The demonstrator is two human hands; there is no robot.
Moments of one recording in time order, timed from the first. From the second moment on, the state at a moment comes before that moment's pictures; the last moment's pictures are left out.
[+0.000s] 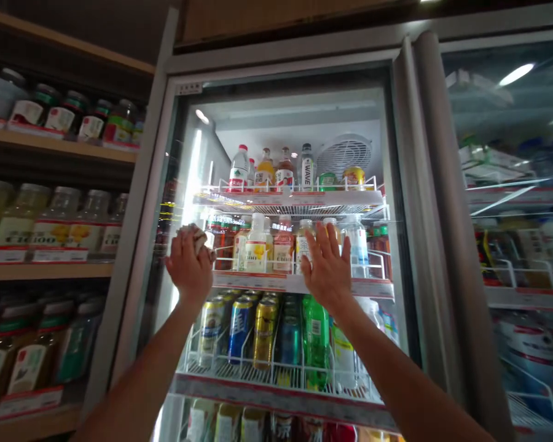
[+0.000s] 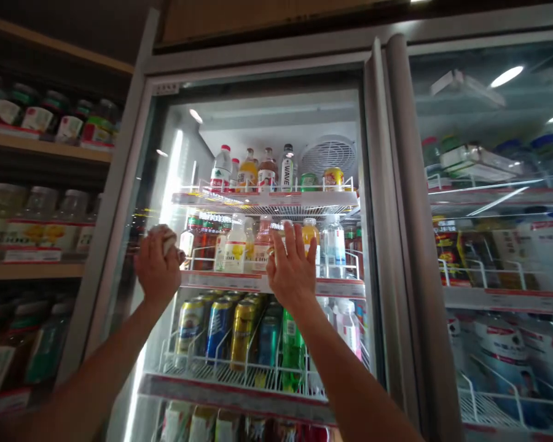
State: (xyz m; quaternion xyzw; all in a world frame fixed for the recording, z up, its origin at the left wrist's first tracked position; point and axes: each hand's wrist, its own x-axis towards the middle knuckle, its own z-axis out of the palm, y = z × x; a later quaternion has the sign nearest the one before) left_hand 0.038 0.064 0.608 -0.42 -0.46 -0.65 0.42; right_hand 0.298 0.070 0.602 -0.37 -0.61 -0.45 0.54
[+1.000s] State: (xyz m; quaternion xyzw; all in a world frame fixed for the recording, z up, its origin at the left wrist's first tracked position) left_hand 0.036 0.063 0.593 -0.48 -0.45 -0.62 0.42; right_hand 0.299 0.071 0.598 -0.38 -0.59 -0.47 0.53
